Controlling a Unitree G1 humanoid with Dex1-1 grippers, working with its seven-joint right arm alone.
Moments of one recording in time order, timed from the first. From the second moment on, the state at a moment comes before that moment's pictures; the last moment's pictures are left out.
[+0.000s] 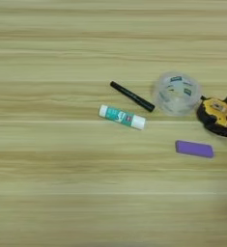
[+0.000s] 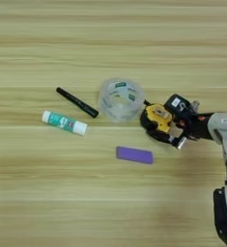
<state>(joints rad) -0.59 -0.75 0.00 1.07 -0.15 -0.23 1.01</state>
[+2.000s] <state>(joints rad) -0.20 -0.80 -0.02 0.20 0.17 -0.01 1.38</state>
